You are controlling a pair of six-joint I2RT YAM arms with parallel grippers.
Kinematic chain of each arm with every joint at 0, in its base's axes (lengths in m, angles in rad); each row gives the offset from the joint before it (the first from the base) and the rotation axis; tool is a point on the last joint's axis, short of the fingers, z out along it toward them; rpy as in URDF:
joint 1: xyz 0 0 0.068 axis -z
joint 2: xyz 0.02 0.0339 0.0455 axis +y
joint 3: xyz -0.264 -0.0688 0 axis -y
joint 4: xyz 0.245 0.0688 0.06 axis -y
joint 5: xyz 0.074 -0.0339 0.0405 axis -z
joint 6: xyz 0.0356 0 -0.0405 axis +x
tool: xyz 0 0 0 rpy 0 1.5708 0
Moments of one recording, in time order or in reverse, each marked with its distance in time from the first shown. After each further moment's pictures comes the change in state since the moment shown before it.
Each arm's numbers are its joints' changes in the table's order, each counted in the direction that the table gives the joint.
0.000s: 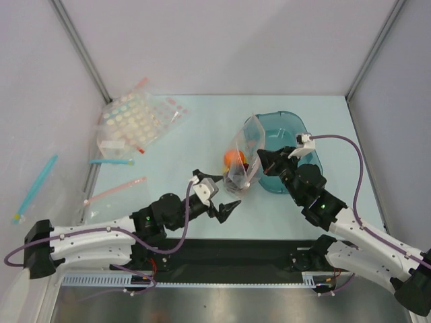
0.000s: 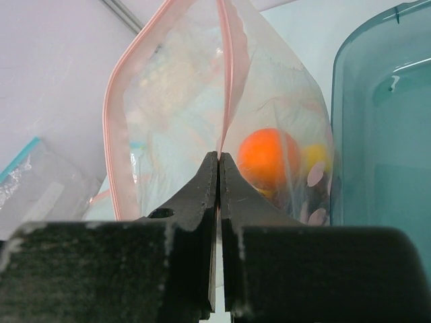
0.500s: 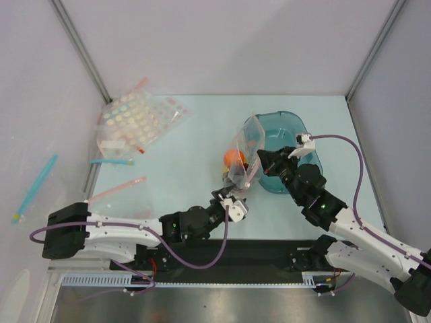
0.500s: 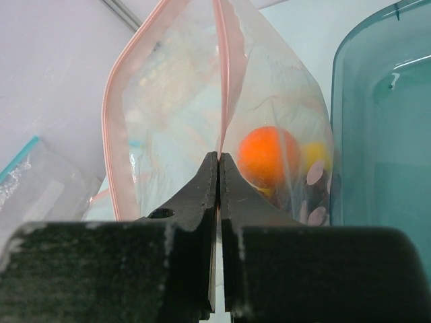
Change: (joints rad) left arm 0.176 0.306 0.001 0.245 -0.299 0.378; right arm 0.004 -0.001 0.000 -0.007 -0.003 0.011
